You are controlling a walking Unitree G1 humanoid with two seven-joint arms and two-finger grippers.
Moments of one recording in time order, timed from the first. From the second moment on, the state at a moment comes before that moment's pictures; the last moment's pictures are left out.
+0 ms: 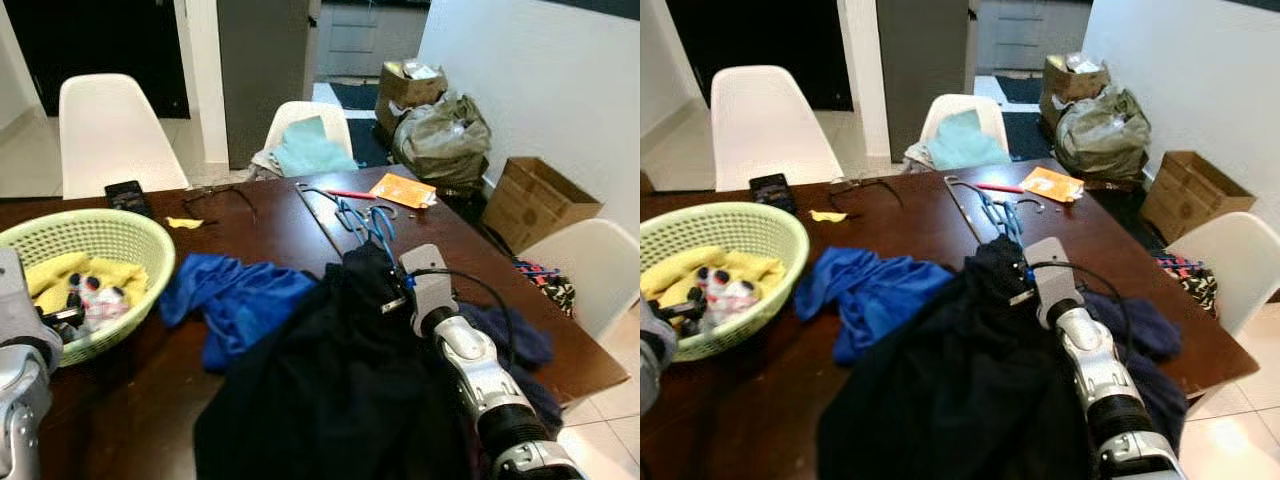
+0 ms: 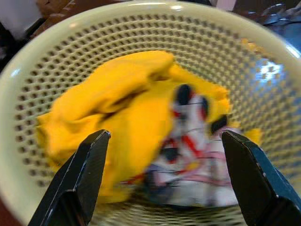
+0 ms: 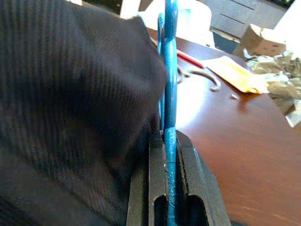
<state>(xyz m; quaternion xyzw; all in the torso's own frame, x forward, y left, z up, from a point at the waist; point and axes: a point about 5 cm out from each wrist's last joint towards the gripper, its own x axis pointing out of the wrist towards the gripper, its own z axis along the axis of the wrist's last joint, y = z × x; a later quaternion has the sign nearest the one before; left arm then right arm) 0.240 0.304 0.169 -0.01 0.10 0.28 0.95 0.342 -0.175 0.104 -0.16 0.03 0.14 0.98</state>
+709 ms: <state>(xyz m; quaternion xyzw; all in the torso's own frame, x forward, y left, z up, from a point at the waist) 0.222 0.336 0.132 -0.04 0.18 0.35 0.92 0.341 -0.177 0.099 -0.16 0.04 0.13 0.98</state>
